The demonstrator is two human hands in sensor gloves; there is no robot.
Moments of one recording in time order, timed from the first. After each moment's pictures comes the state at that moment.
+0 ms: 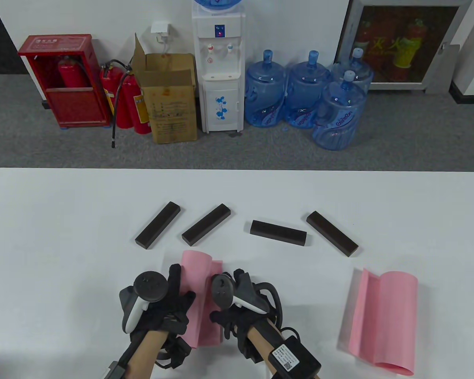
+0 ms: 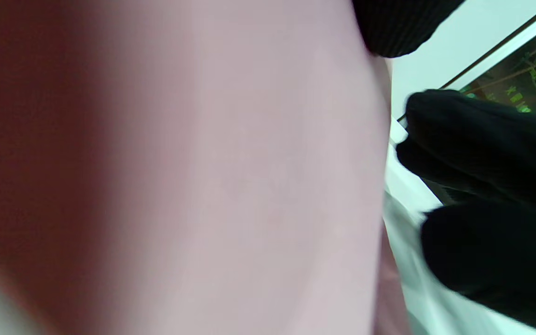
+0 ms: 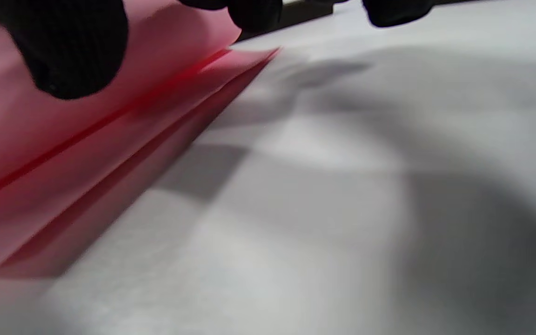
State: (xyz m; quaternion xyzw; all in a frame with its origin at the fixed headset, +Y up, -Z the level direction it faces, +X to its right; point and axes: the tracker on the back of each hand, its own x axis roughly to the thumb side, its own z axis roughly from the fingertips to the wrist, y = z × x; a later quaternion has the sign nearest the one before) left_hand -0.217 -0.774 -0.307 -0.18 0.07 0.36 0.91; right_hand -0.021 -0.770 -0.321 0.16 0.17 0.97 0.08
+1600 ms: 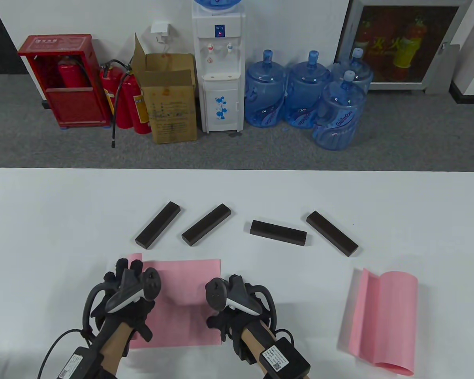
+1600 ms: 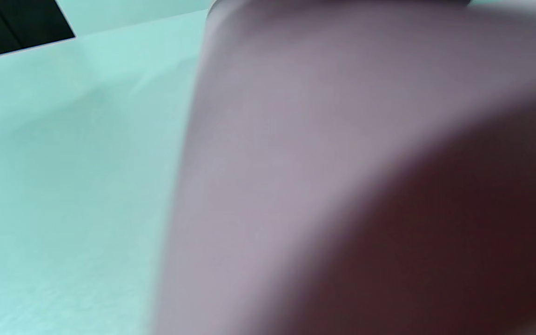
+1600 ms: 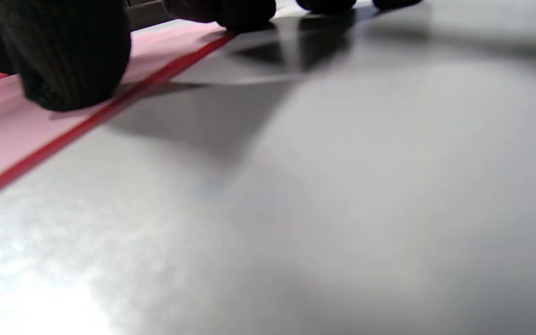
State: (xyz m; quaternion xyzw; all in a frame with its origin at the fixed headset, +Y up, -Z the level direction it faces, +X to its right) left_hand -0.271 -0.752 -0.326 -0.21 0.01 -0.07 0.98; right_hand -0.024 -0.785 -0.321 0.16 0.18 0.97 0.06
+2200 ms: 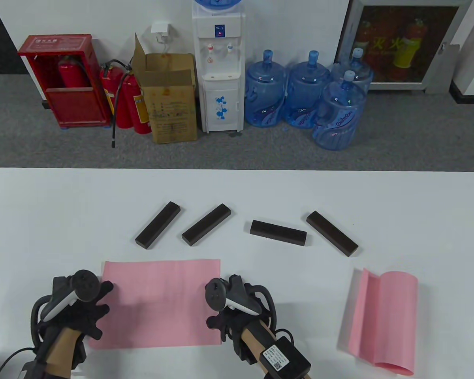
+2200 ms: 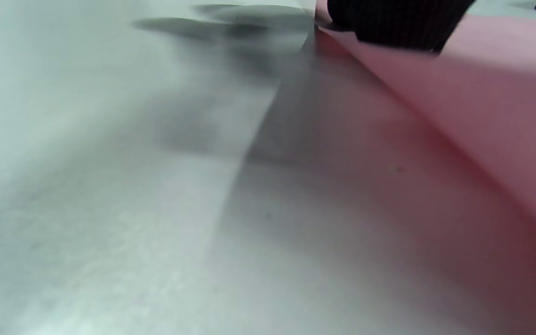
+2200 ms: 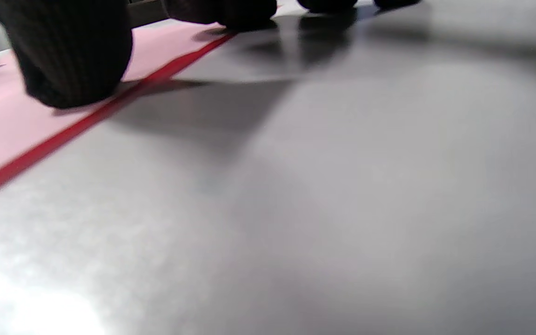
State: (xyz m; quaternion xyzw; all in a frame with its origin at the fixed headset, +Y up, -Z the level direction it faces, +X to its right) left_hand -0.393 -0.774 -0.317 -0.23 0.07 0.05 0.97; right_hand -0.025 -0.785 -0.321 0.16 0.18 0.97 0.05
